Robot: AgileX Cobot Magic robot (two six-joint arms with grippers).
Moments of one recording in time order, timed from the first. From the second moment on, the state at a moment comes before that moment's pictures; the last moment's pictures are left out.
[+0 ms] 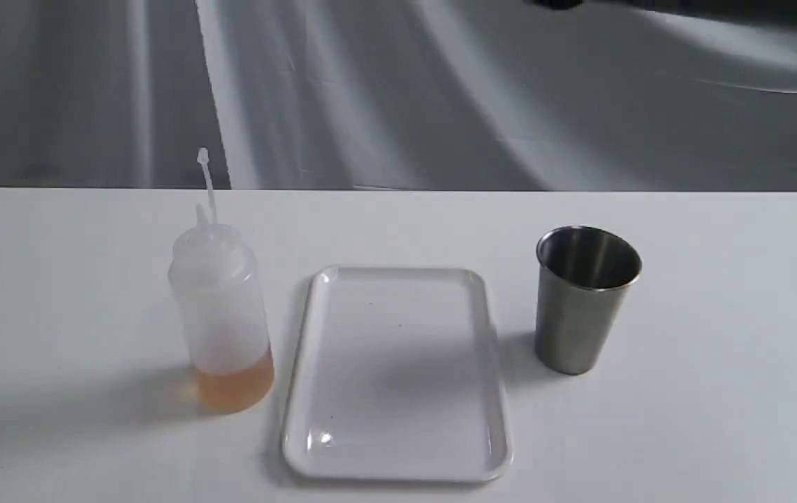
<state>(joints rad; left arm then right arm) -0.01 0.00 0.00 -0.02 0.27 0.04 0.57 1.32 -1.22 -0.07 0.10 0.16</state>
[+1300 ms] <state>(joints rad) -0.01 0.00 0.00 -0.02 0.27 0.04 0.63 1.83 -0.81 0.08 -0.67 0.04</state>
